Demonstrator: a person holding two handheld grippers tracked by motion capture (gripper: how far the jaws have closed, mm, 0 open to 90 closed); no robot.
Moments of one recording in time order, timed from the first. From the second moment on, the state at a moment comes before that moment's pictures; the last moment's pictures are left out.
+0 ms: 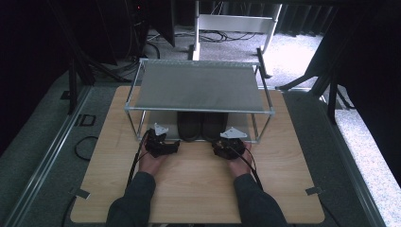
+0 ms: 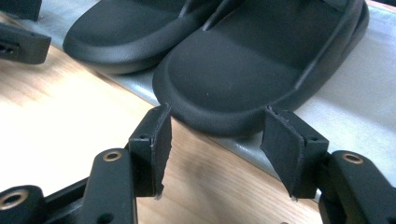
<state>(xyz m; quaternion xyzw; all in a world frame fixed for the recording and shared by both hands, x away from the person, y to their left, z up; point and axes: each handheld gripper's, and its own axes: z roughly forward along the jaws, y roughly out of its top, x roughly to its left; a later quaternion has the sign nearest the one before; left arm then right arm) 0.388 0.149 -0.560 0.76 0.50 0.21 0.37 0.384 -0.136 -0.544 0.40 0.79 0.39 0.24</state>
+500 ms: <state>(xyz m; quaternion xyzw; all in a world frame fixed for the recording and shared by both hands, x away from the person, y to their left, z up) 0.386 0.151 -0.560 0.75 0.50 0.21 0.38 0.357 -0.191 -0.544 0.42 0.80 0.37 0.23</state>
